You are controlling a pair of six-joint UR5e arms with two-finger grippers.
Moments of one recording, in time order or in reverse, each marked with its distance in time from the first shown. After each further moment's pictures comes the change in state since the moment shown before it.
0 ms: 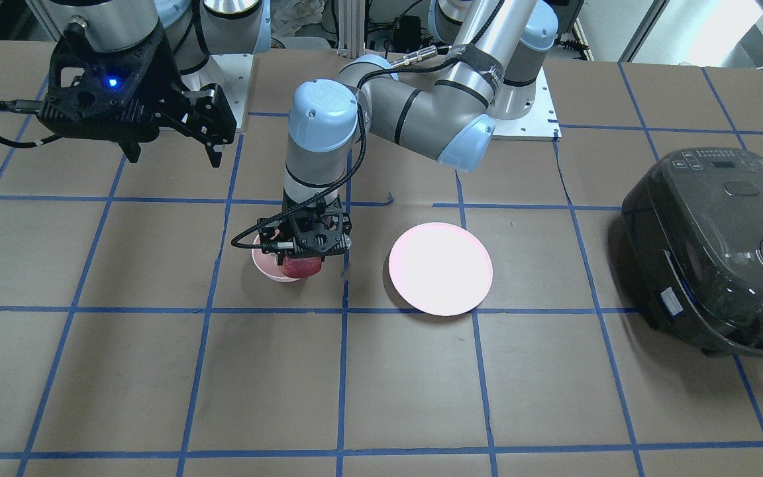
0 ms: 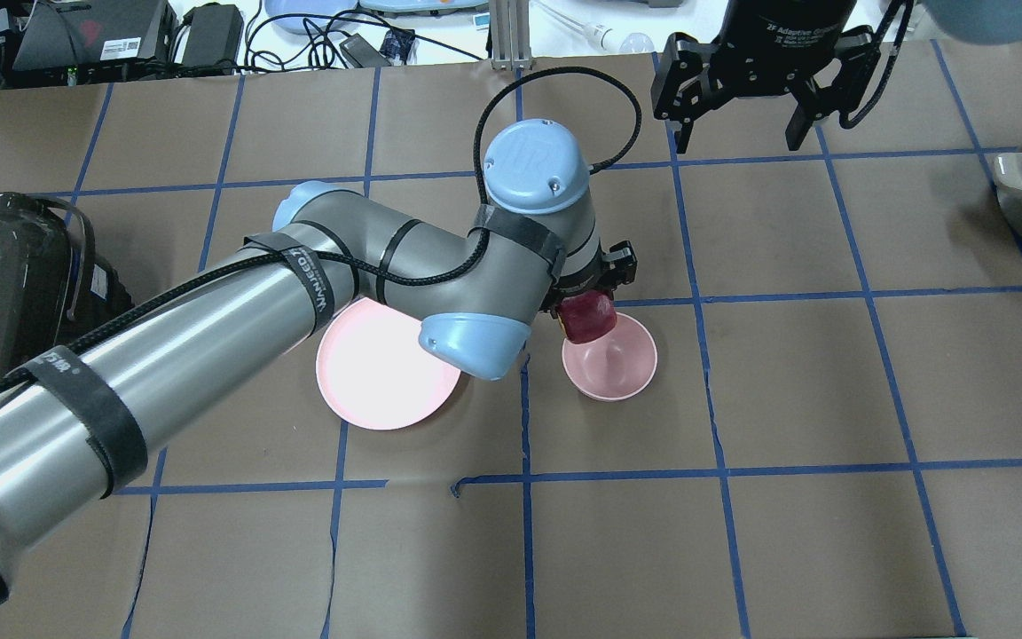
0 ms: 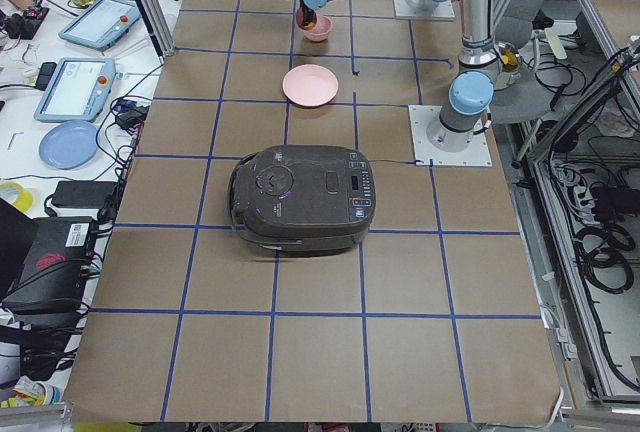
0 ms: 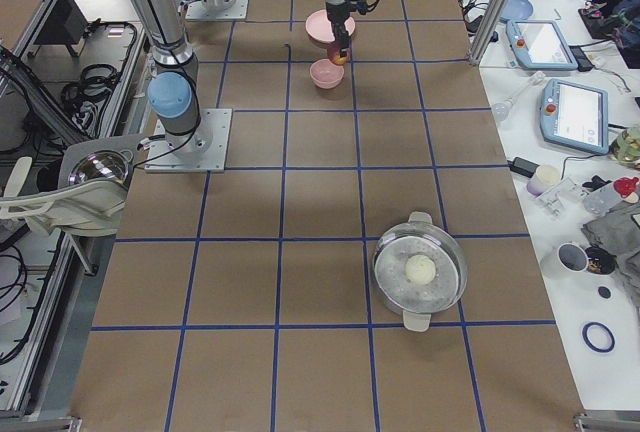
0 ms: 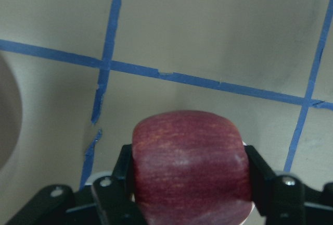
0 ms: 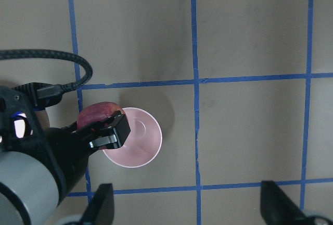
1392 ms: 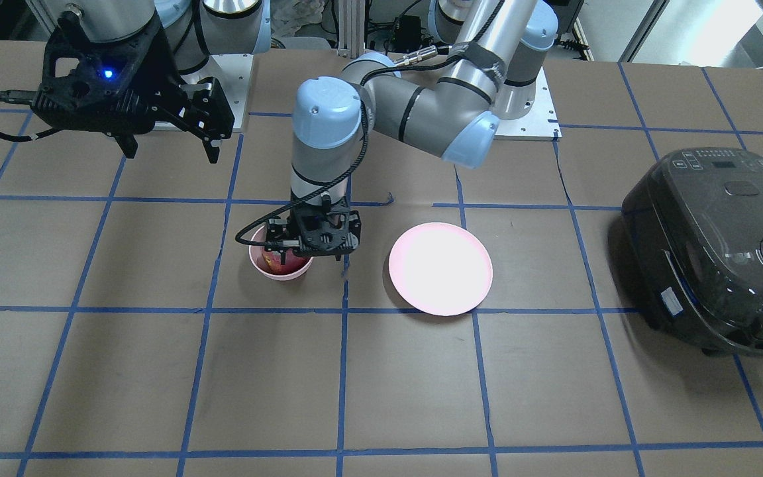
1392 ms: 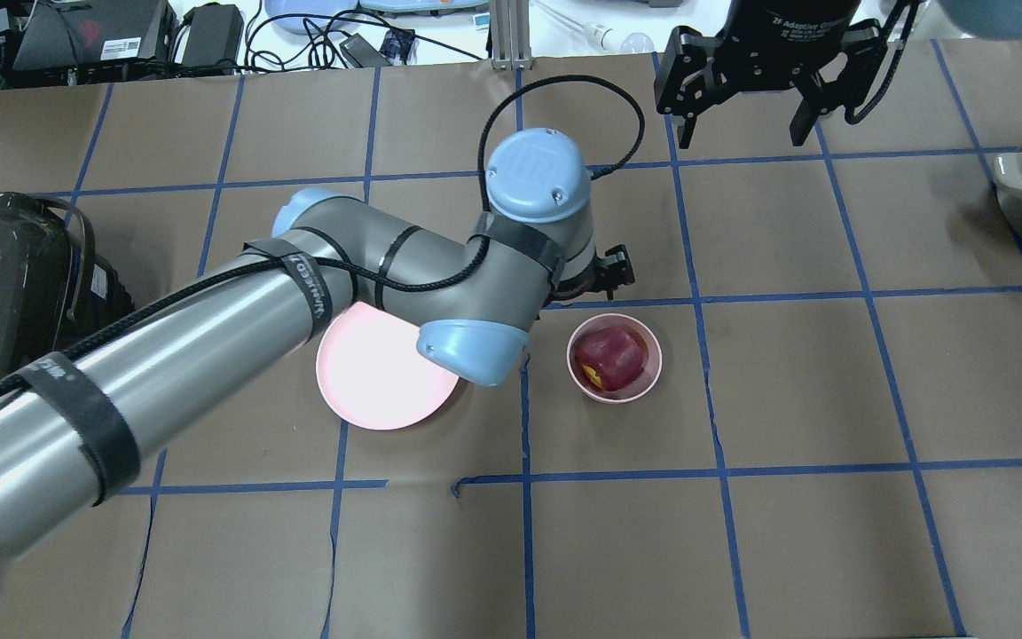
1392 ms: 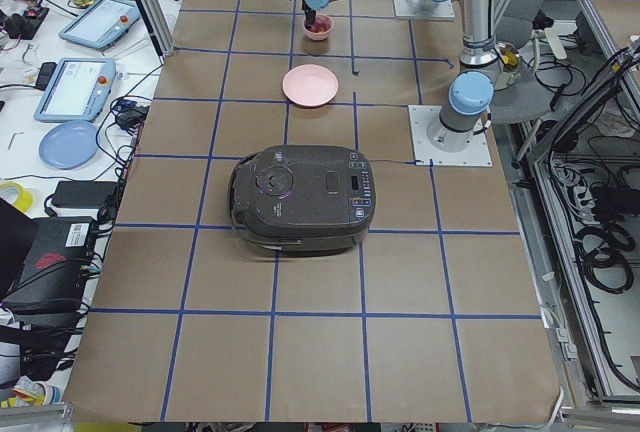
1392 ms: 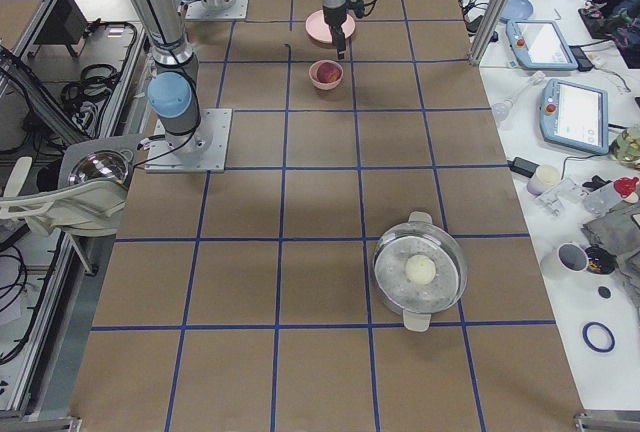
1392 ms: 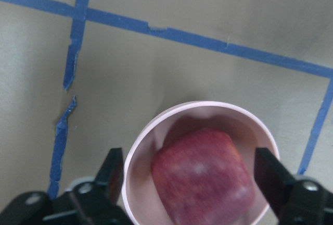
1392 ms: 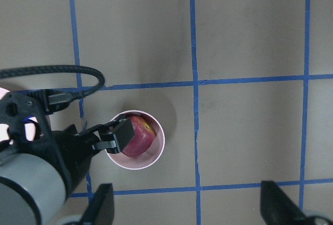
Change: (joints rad) left arm 0.052 0.042 -0.017 -0.007 0.039 0.107; right arm -0.001 -0.008 -0.005 0.002 -0.001 0.001
